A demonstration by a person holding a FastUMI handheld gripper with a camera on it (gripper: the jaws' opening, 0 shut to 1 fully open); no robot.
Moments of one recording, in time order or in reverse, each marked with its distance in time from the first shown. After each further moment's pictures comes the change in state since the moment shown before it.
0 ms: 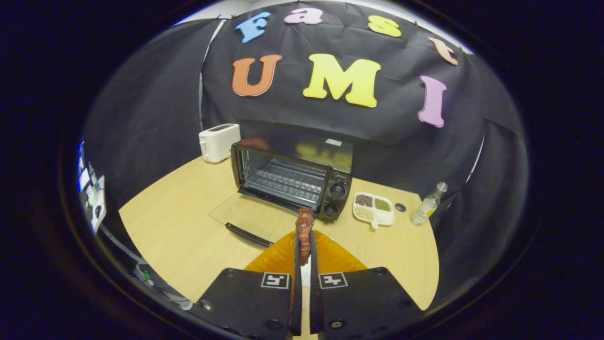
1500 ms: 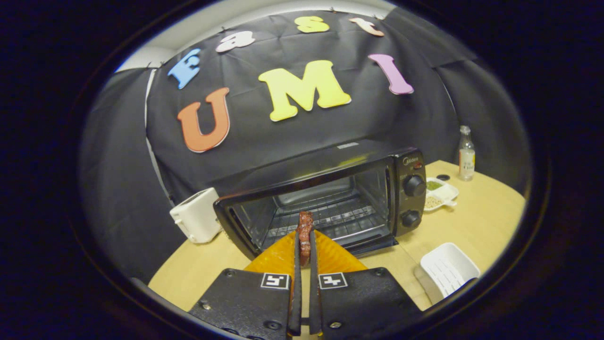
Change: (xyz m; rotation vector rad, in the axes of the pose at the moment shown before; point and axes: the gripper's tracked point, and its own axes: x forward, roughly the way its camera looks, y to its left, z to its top) arm 0.206 0.099 0.045 0.590 -0.260 -0.061
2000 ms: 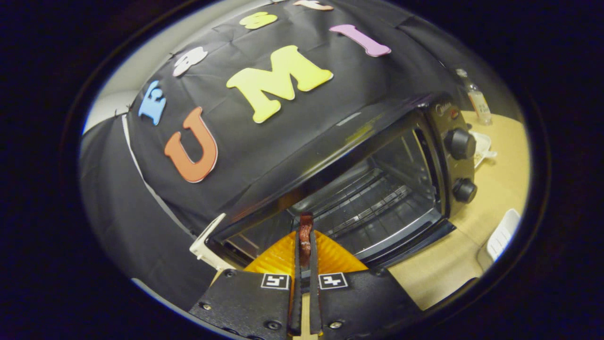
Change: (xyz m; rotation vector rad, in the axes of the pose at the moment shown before) arm 0.080 0.013 0.000 0.326 0.072 0.107
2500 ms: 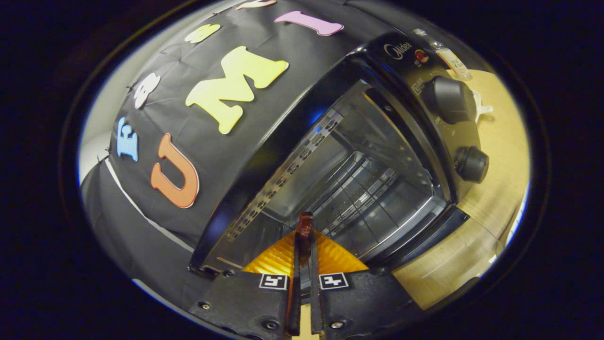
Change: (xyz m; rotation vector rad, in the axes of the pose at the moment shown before) arm 0.025 -0.036 0.013 0.161 0.015 -0.014
